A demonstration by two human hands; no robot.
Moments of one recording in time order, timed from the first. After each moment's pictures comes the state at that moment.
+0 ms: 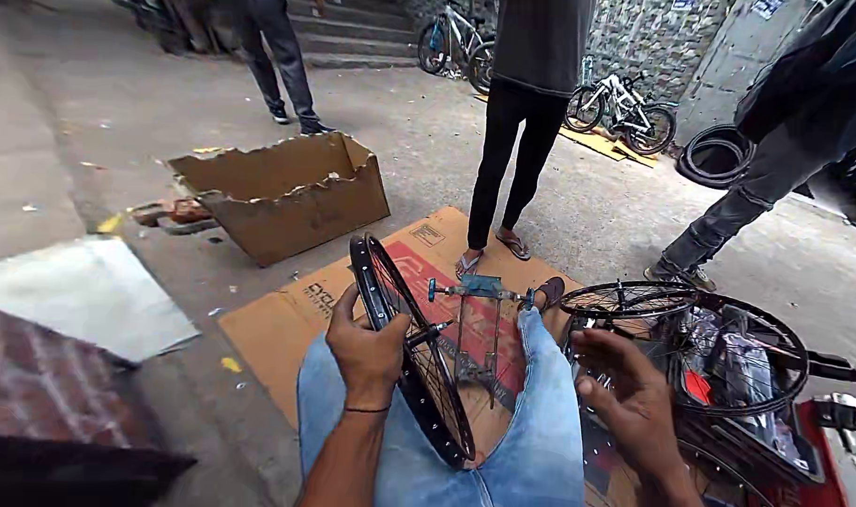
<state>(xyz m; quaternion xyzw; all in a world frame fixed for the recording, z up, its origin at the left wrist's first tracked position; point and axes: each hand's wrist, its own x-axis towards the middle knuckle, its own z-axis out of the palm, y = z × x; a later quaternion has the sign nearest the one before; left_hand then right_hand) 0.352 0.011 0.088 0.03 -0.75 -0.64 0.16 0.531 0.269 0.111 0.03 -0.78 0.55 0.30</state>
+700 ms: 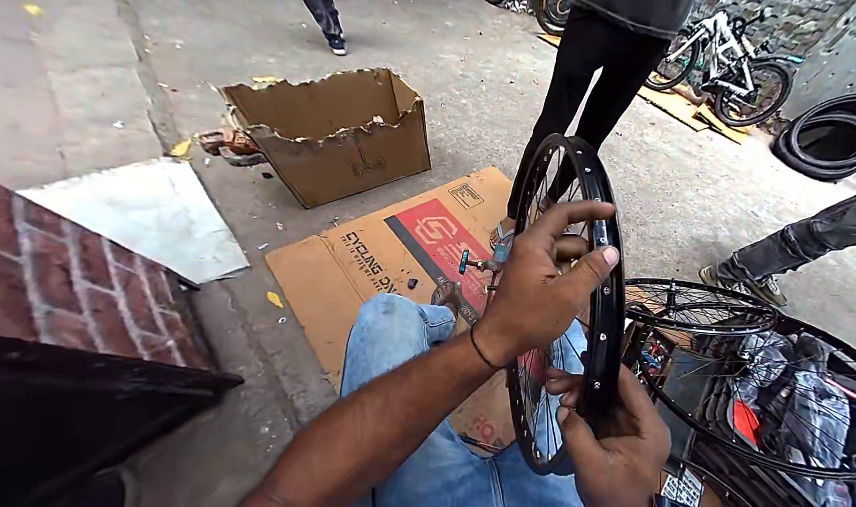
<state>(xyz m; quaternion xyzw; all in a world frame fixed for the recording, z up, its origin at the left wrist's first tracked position) 0.323 0.135 0.177 -0.33 -0.55 -0.77 -0.05 0.470 0.209 0.094 0.02 -0.70 0.62 0.34</state>
